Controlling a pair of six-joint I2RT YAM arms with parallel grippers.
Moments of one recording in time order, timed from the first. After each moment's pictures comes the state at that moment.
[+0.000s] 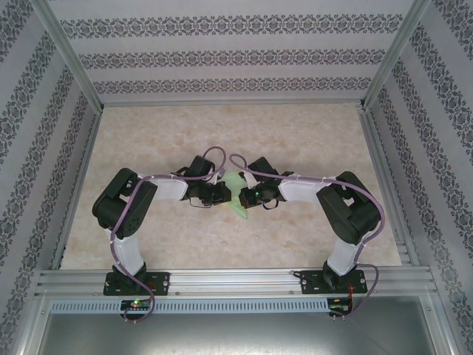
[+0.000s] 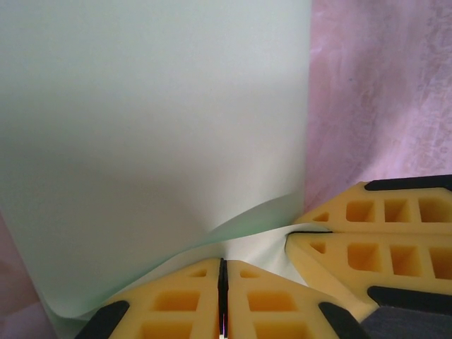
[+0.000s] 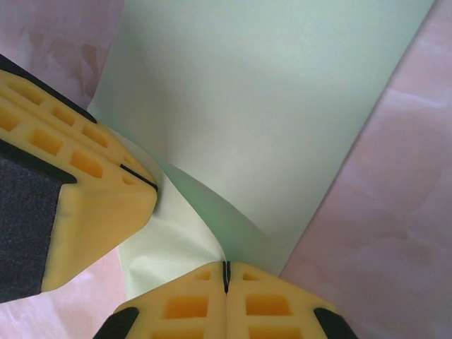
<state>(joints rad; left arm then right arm) -0.50 1.85 0.90 -0.05 0.56 -0.66 0.63 1.78 0.92 -0.22 -0.33 0.33</state>
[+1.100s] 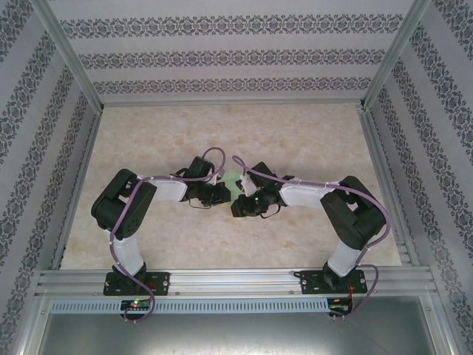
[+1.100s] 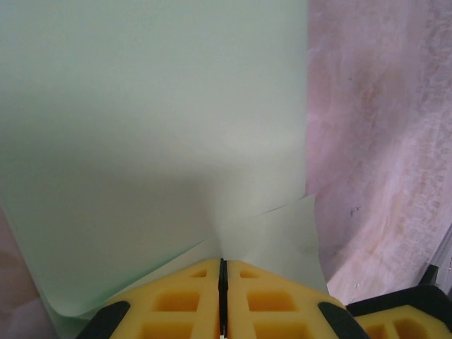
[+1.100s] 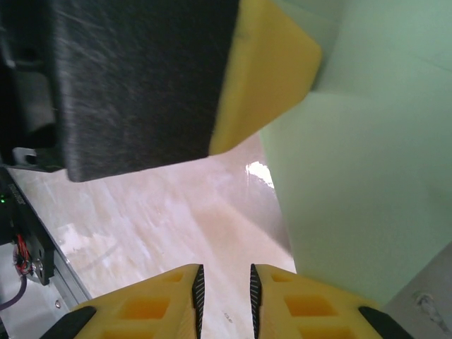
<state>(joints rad) -0.50 1.84 0.88 -0.02 0.56 -0.66 0.66 1.73 0.87 -0.25 -0.60 0.50</state>
